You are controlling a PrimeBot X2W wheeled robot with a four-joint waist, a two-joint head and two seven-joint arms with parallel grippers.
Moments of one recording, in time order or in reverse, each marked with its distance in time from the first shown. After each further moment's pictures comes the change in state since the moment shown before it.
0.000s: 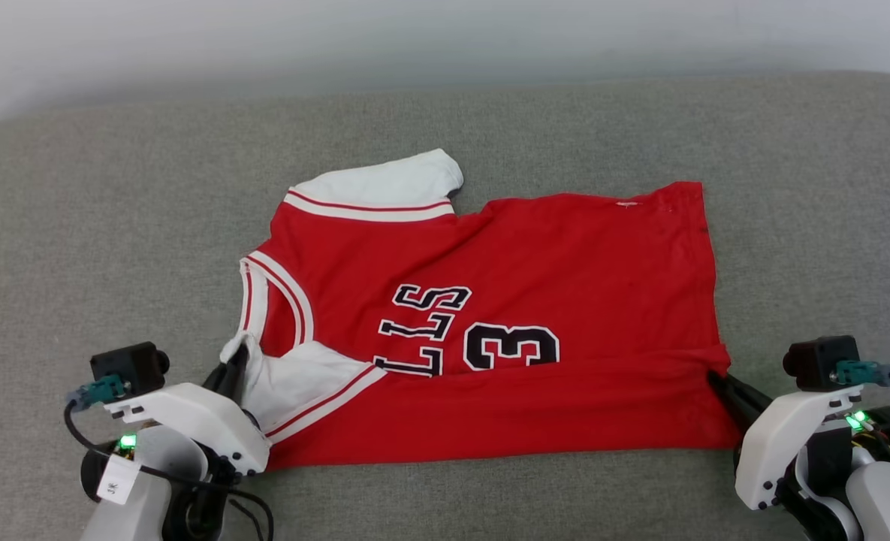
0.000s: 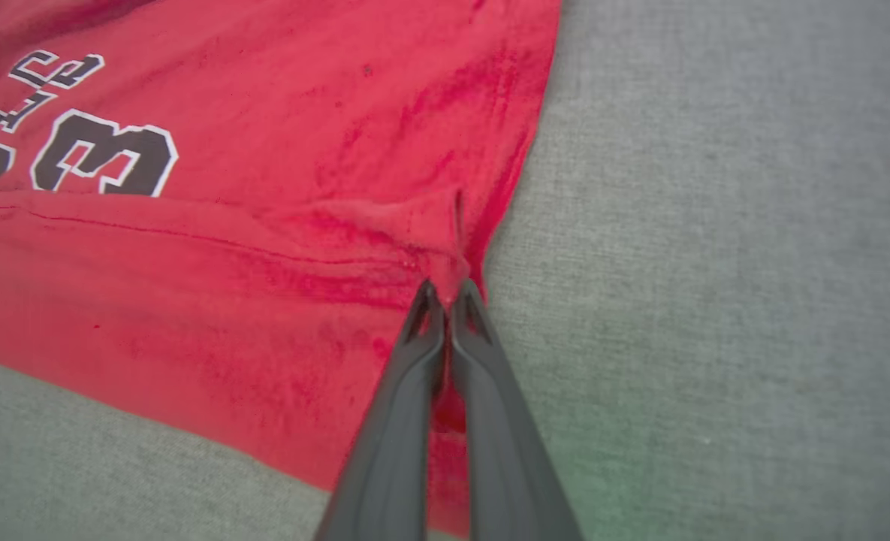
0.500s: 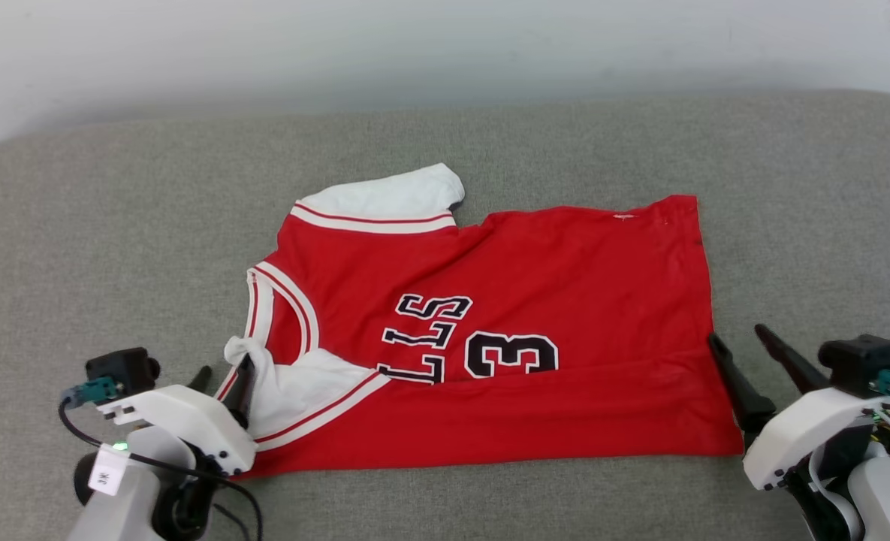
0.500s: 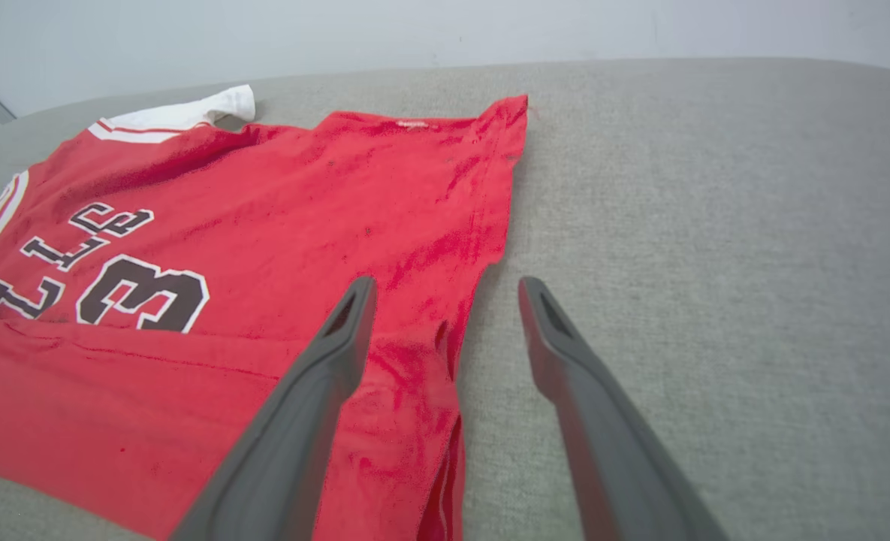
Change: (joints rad) left arm -0.078 -0.018 0.000 0.224 -0.050 -0.076 -0.025; right arm -0.043 0.002 0.025 0.109 0.022 0.000 -0.281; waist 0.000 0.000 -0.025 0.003
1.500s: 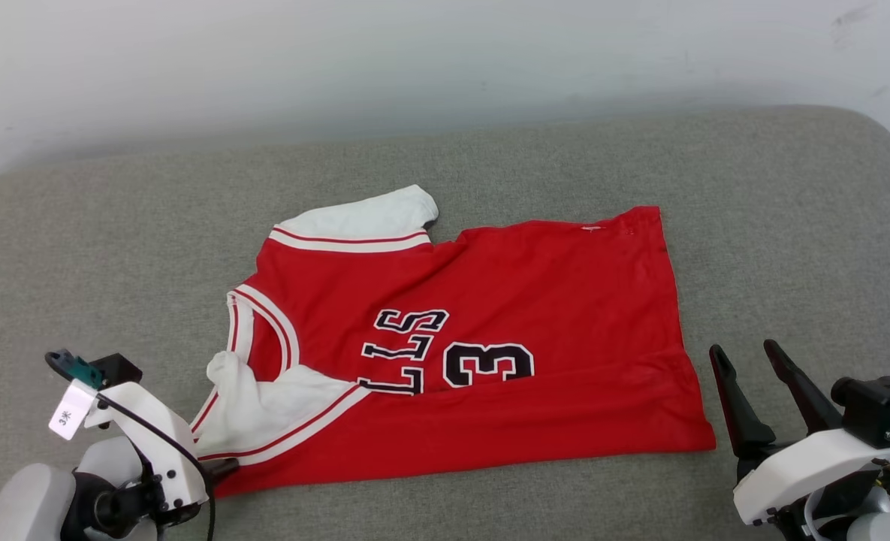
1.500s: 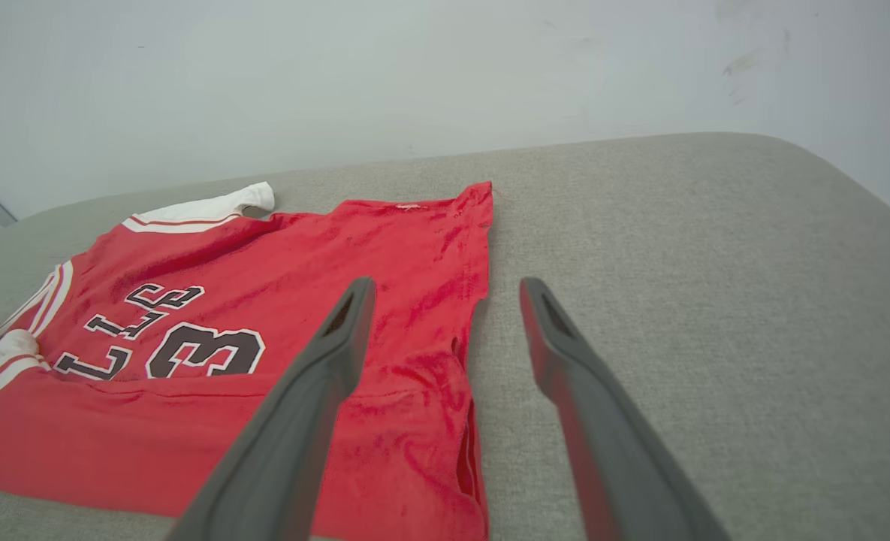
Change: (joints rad) left arm 0.103 0.268 -0.053 -0.358 -0.153 0.235 0.835; right arm 0.222 0.180 -0.234 -0.350 -0.180 0.000 0.038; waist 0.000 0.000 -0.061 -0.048
